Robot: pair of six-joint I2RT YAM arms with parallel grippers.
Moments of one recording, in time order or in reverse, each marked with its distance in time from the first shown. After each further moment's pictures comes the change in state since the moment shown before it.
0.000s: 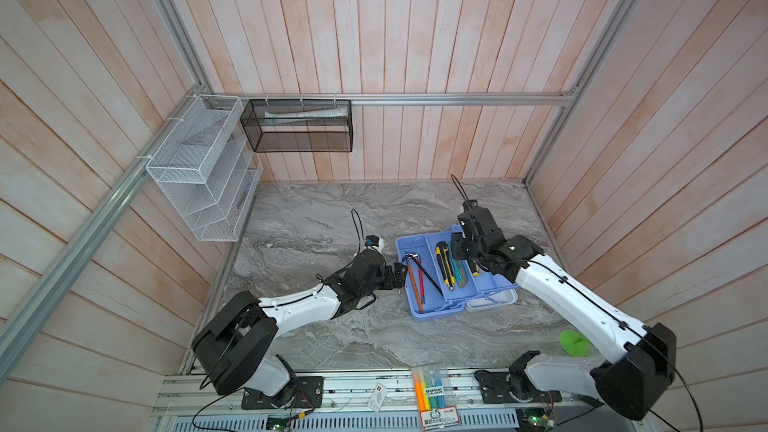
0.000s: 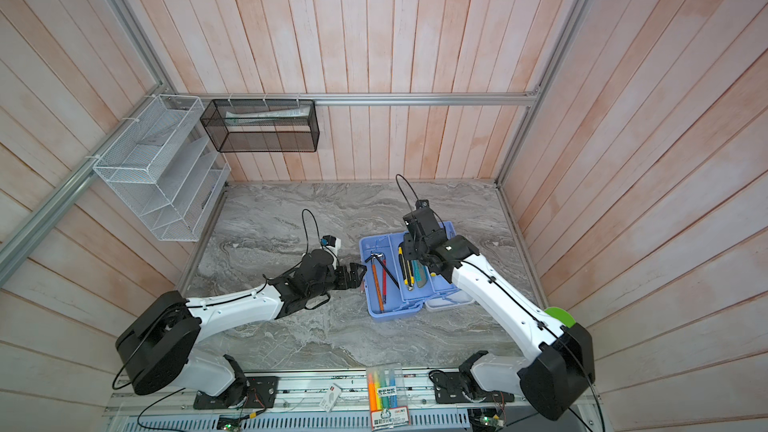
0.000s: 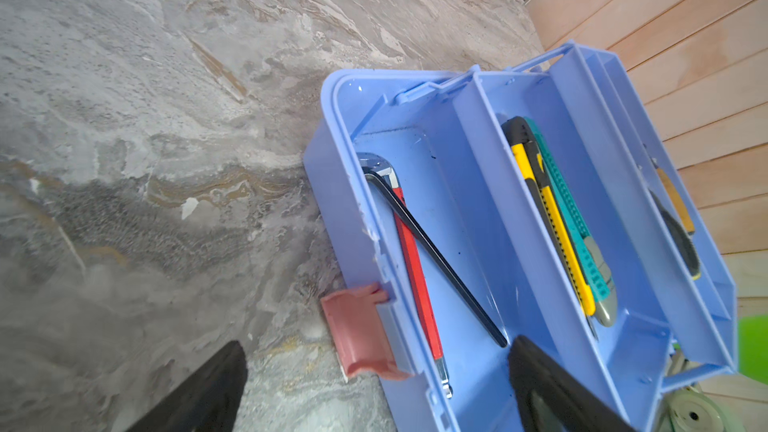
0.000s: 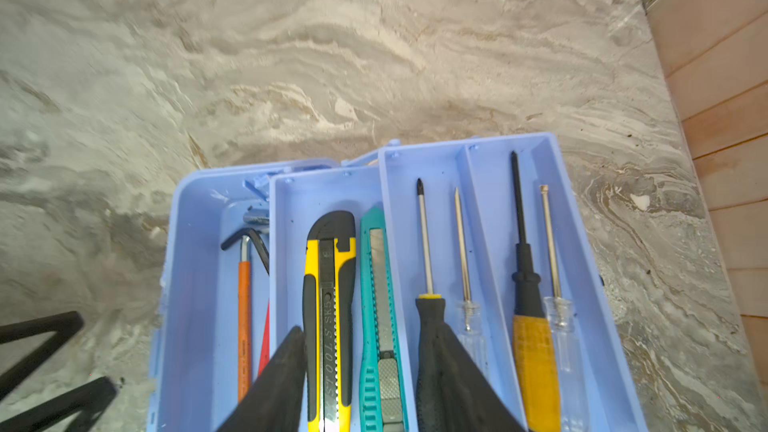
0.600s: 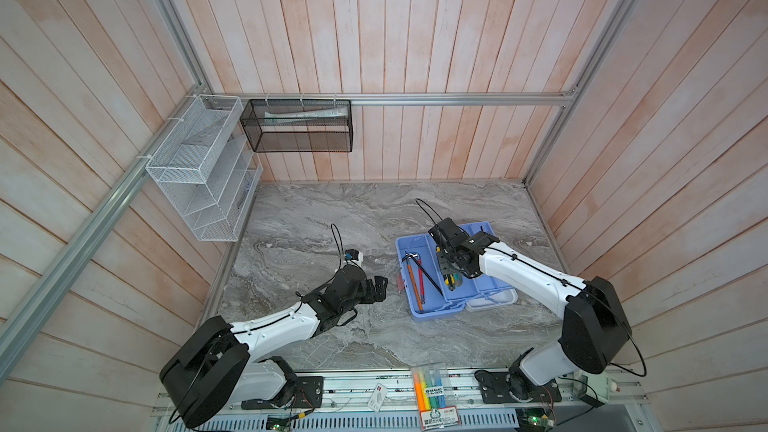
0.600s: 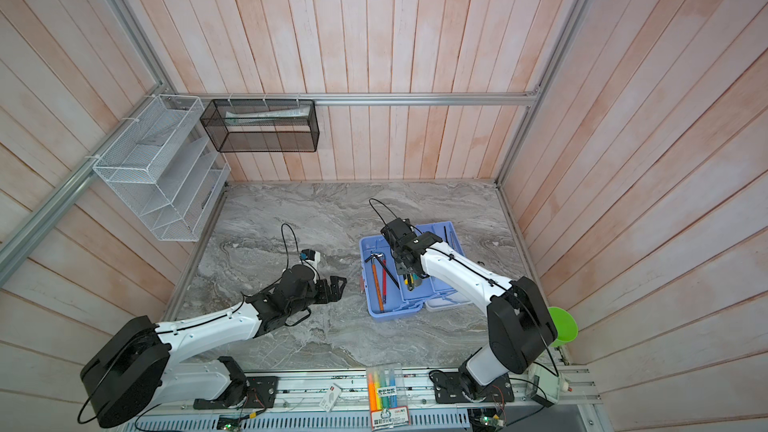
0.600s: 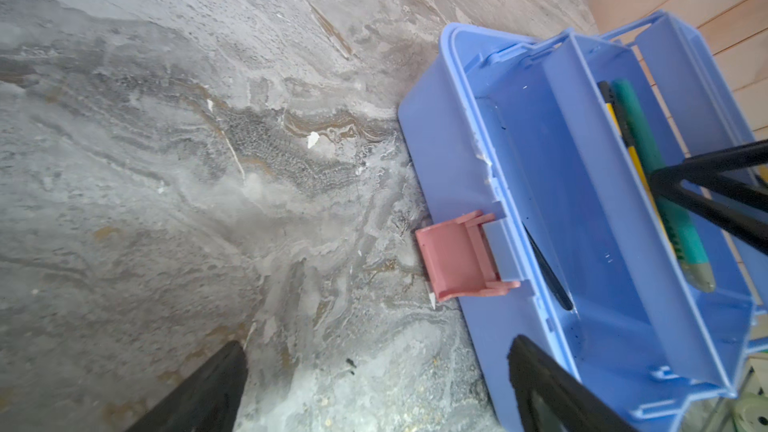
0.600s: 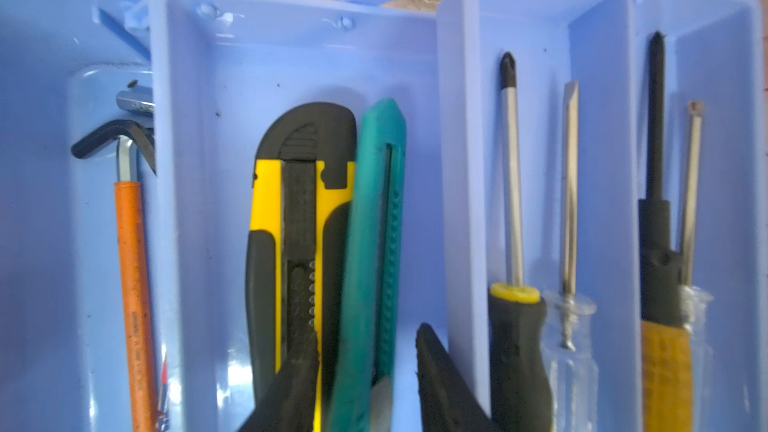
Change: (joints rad) left arm 0.034 -0.236 -0.252 0.002 -0.052 -0.010; right arm 0.071 0.325 0.037 -0.142 0.087 0.000
